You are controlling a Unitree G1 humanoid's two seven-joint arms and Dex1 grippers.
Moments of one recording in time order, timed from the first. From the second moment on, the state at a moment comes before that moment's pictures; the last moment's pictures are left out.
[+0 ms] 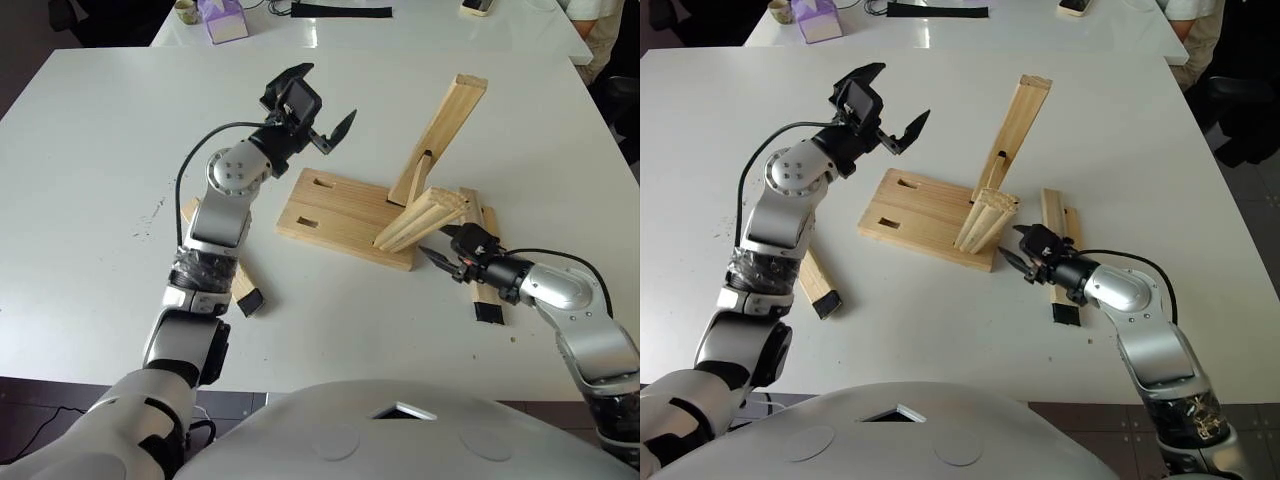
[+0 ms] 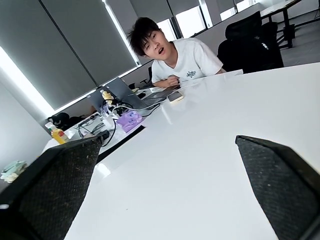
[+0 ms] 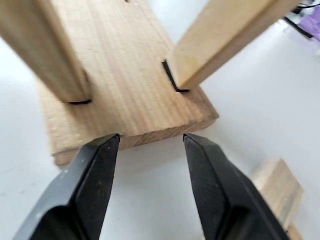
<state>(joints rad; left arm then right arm) -0.53 0.29 -0.15 0.23 0.04 -0.03 -0.46 0.26 -0.67 0.09 -0.54 0.12 0.43 0.71</state>
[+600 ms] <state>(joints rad) -0.77 0.30 -0.38 1.15 0.36 -0.71 -0.34 0.18 -0.62 0.35 -0.47 0.13 0.53 0.70</state>
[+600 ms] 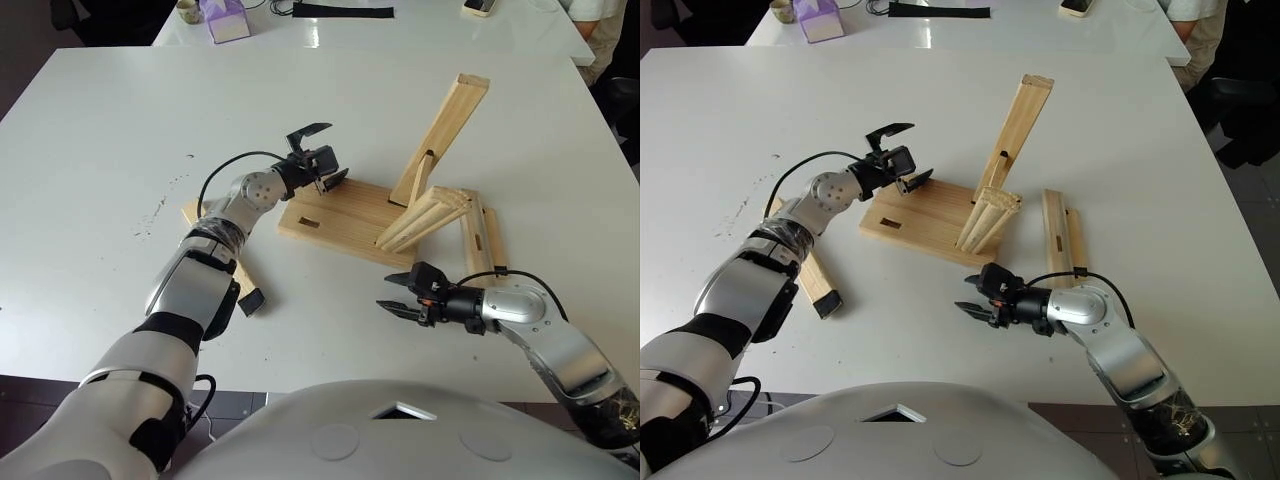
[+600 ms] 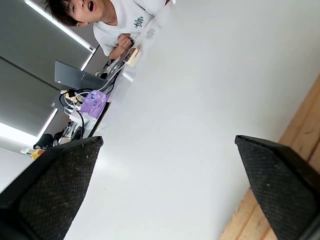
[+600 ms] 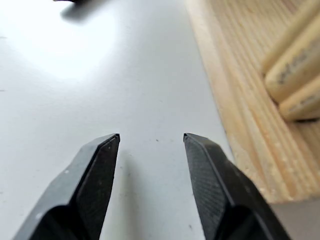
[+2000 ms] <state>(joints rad) -0.25 0.57 -0.21 0.28 0.19 -0.25 -0.55 0.04 -0.53 0.32 -0.24 -0.12 0.40 0.46</state>
